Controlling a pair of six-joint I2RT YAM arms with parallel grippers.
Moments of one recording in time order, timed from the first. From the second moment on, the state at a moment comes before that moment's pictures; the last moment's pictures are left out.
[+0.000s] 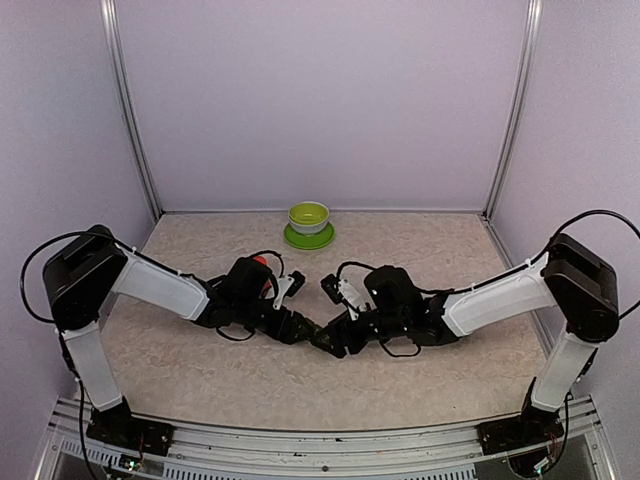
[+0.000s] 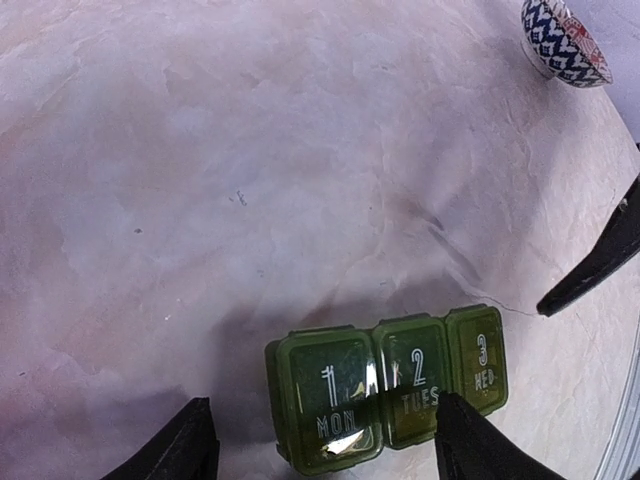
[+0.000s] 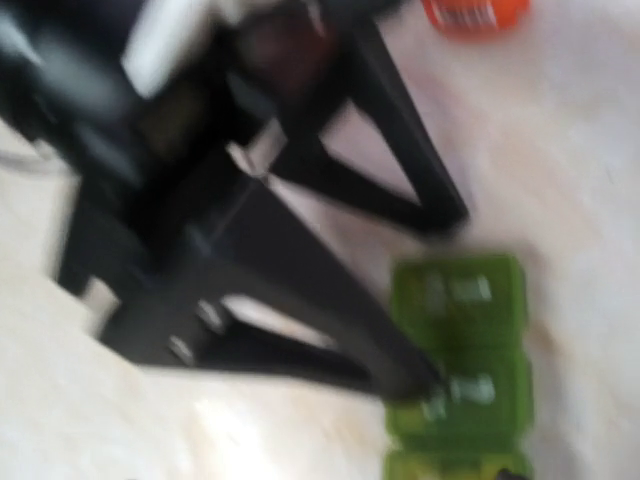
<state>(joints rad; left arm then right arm) -0.77 1.84 0.86 0.20 0.31 -0.26 0.97 1.74 0.84 0.34 -0.26 0.29</state>
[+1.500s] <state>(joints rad) -0.73 1.51 0.61 0.43 0.25 -0.29 0.95 1.97 1.07 0.08 0.20 0.17</state>
